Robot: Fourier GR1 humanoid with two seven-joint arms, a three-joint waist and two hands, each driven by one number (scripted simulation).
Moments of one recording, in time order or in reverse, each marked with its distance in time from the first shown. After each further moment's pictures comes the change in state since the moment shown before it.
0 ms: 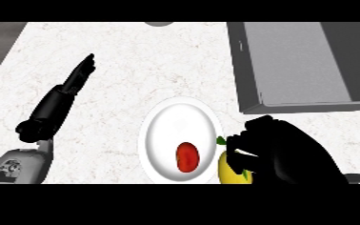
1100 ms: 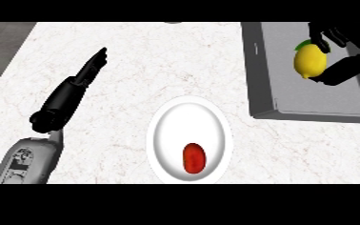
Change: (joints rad) left arm -0.076 -0.037 -0.009 0.039 -0.026 -0.045 0.003; right arm -0.338 -0.077 -0.365 0.822 -0.191 0.402 -0.245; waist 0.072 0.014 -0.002
